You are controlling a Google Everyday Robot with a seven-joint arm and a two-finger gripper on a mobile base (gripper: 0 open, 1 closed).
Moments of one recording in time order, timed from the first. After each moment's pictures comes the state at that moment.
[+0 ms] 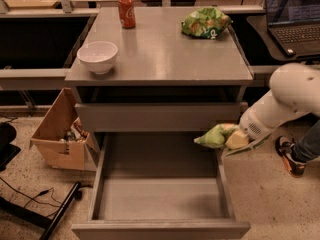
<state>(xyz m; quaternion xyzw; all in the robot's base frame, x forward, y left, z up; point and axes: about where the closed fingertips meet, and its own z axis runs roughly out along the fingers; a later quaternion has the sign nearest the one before) 0.543 -0.236 0.700 -0.42 0.89 0.10 0.15</state>
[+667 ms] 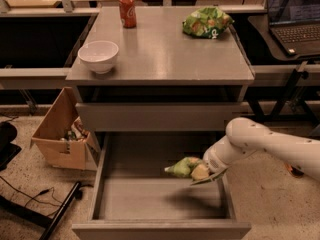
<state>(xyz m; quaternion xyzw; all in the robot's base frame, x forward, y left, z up) 0.532 -0.150 0.522 -0.41 0.88 0.20 0.12</state>
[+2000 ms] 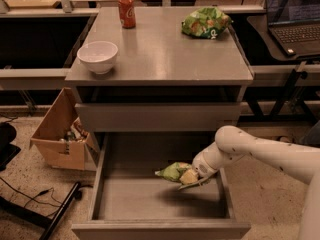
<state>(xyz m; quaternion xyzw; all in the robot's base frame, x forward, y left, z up) 0.538 -0.106 0.479 -0.41 0.87 0.25 0.13</state>
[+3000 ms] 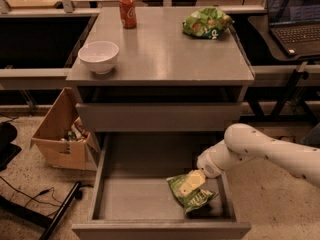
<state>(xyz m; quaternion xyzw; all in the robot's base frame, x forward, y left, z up) 0.517 -0.112 0.529 -0.43 0.86 0.24 0.16</state>
